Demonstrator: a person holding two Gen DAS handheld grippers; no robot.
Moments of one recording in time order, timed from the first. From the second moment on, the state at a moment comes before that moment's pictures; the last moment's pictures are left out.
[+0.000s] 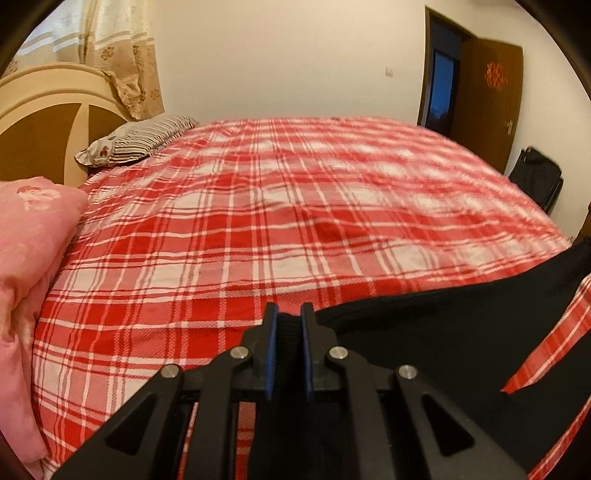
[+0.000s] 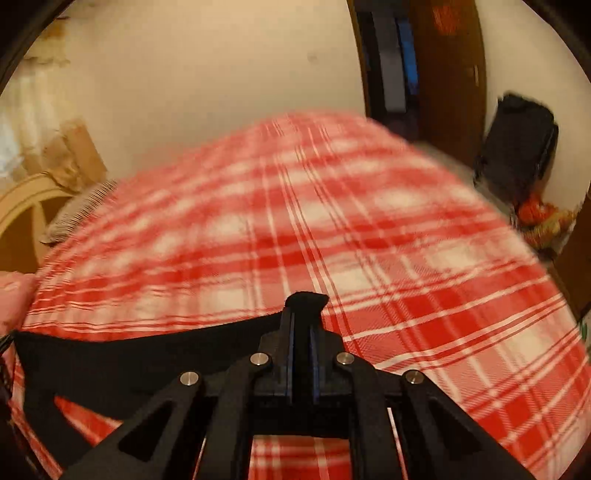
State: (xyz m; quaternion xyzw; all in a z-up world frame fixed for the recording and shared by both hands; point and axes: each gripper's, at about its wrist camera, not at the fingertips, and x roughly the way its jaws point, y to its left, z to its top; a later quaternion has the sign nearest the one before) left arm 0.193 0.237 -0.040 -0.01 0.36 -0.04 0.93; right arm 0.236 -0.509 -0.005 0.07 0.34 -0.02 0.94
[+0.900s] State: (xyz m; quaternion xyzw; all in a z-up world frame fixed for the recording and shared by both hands) left arm 0.045 0.276 -0.102 -0.09 0.33 -0.12 0.93; right arm -0.015 -0.460 -0.058 0.12 0.28 0.02 0.95
